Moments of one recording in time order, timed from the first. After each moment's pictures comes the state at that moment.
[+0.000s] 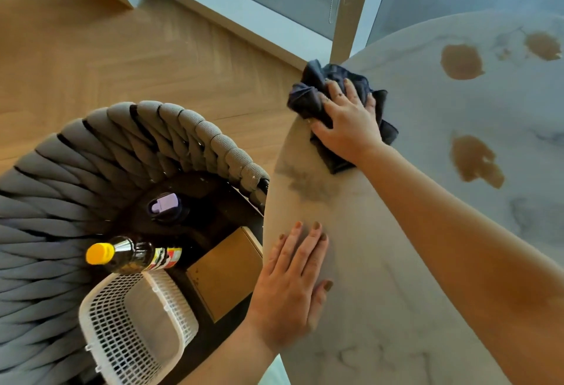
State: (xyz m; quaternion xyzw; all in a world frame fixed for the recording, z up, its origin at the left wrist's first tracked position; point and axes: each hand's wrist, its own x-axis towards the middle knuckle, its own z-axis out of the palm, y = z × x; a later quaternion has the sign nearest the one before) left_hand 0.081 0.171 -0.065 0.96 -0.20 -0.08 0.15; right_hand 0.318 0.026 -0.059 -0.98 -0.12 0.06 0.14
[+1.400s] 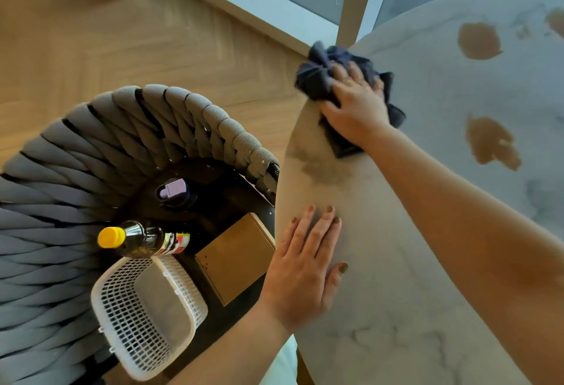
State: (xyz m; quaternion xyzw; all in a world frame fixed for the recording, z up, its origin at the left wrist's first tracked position) left_hand 0.081 0.171 -0.067 0.96 -0.21 -0.06 0.15; right_hand 0.317 0.037 -0.060 -0.98 -0.11 0.05 0.18
